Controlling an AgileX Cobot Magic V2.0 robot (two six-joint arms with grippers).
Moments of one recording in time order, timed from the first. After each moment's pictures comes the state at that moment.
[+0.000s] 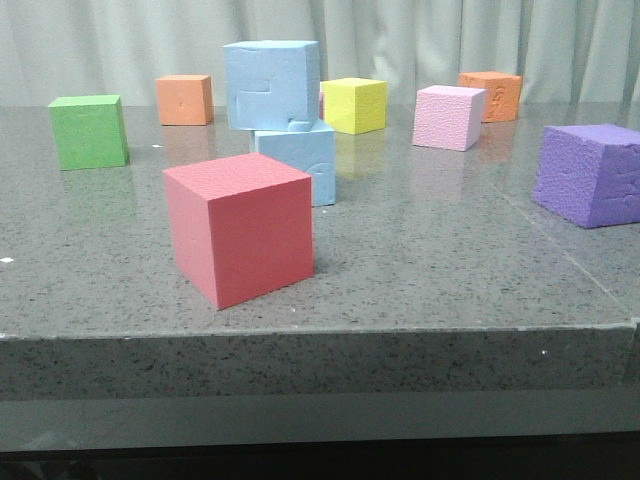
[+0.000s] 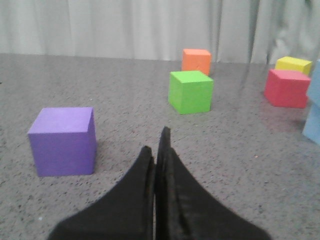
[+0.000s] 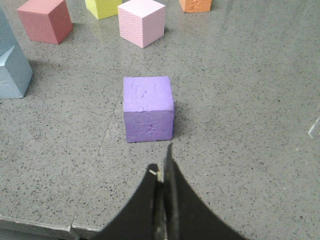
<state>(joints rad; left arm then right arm) -0.05 -0.01 -0.18 0.04 0.36 -0.10 0.21 0.45 -0.57 -0.10 0.61 0.15</state>
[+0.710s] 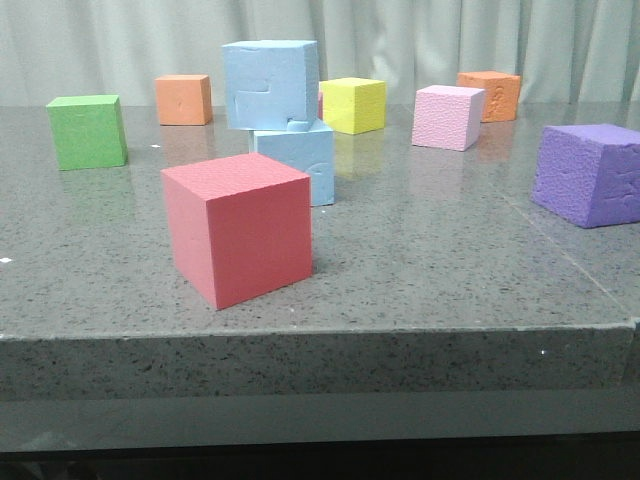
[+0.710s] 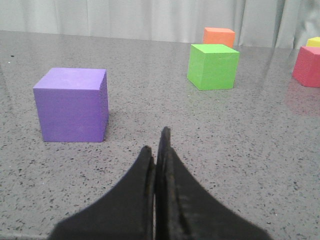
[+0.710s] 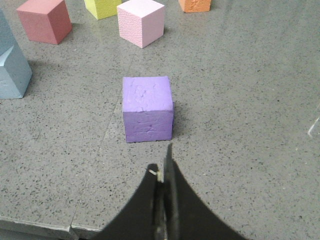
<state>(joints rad) 0.00 -0.01 0.01 0.04 0.18 -0.09 0.21 0.45 -0.57 -0.10 0.61 0.15</state>
